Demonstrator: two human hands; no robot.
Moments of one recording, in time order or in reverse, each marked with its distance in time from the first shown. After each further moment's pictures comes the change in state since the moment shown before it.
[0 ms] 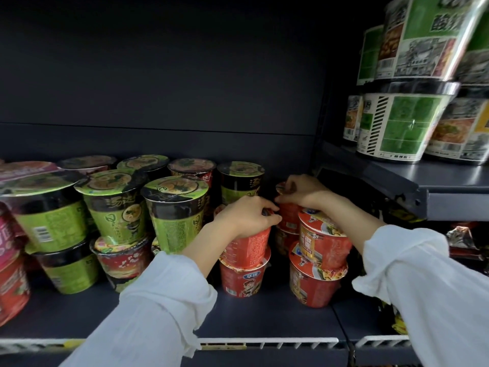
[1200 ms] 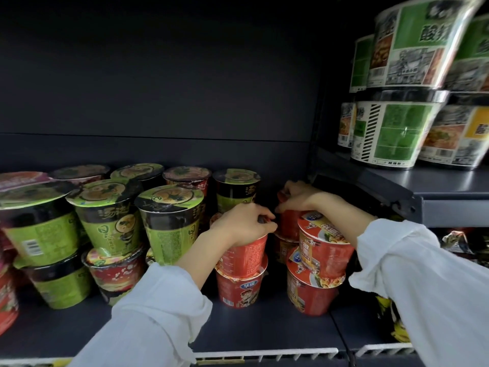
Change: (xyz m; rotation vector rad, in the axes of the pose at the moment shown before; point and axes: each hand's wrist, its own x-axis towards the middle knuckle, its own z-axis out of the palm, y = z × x) left_hand 0.001 -0.001 0.000 -0.026 0.003 0.011; right_hand 0.010 -0.003 -0.004 -0.125 -0.127 0.102
